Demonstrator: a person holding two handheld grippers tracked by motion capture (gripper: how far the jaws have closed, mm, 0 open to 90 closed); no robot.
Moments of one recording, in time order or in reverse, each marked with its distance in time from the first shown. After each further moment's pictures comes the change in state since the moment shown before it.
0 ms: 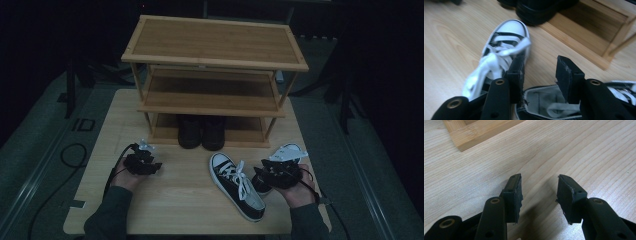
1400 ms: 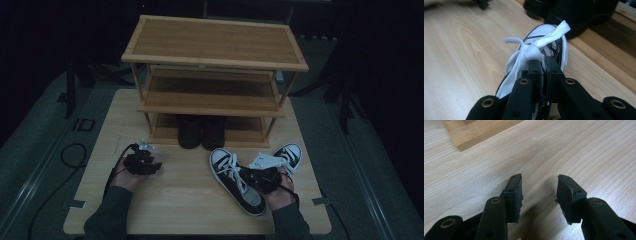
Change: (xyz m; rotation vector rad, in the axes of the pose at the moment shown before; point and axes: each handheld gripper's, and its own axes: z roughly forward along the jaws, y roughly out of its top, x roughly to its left) left arm -0.001 0.000 0.000 0.003 0.001 -0.001; right arm 0.038 0.005 0.033 -0.080 0.113 -0.096
